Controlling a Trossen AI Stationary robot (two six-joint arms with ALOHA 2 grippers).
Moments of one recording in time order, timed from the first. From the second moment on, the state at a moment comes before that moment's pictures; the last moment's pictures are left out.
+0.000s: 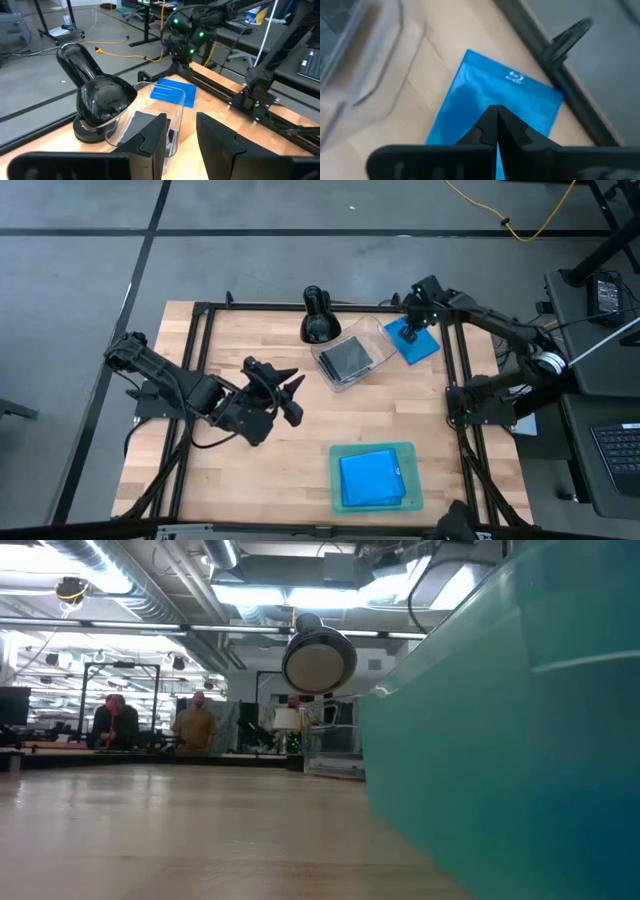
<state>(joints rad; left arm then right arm) -0.48 1.48 1.51 -0.74 -1.12 -0.83 -0.95 1.37 0.89 -0.60 -0.03 -0.34</state>
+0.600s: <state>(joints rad) -0.45 1.48 1.51 -0.74 -1.10 -0.82 -0.96 1.55 0.82 -0.67 -0.13 -0.27</state>
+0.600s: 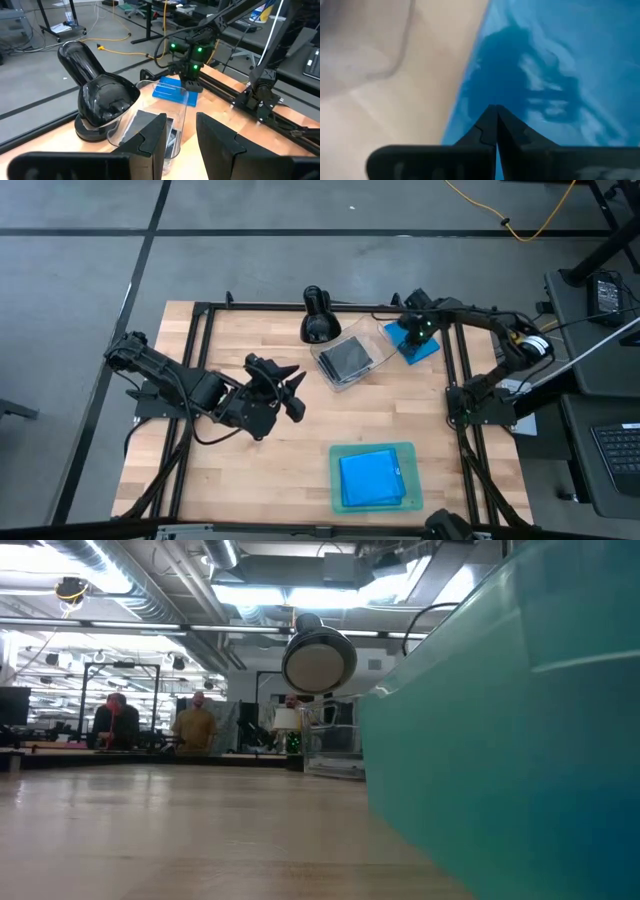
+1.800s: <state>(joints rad) -0.58 1.48 1.51 -0.74 -1.10 -0.74 -0.83 1.46 0.70 -0.77 -0.23 0.08</state>
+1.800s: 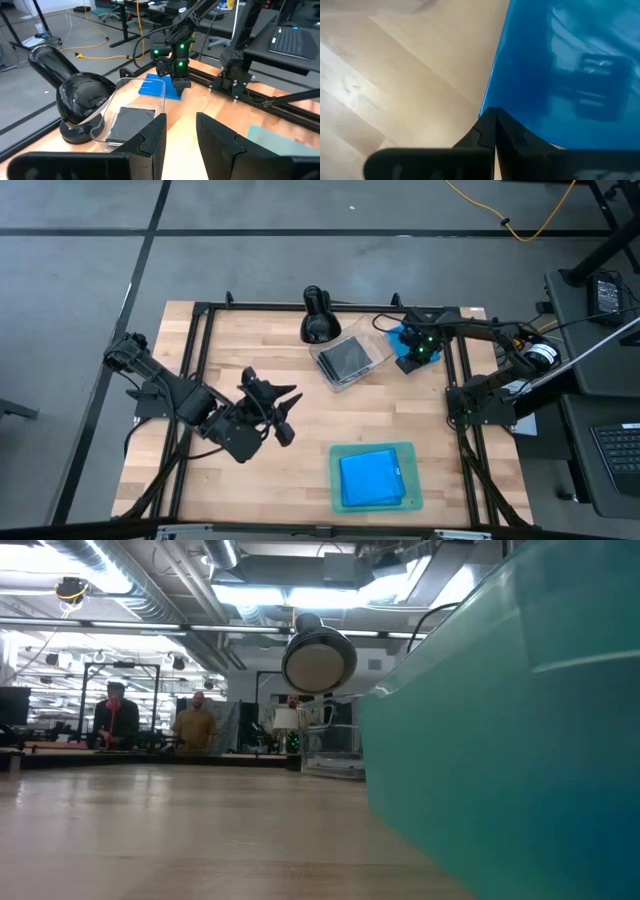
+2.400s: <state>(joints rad) -0.66 1.48 1.51 -0.74 -1.10 -0.69 -0.50 1.45 0.59 -0.68 -0.42 0.46</state>
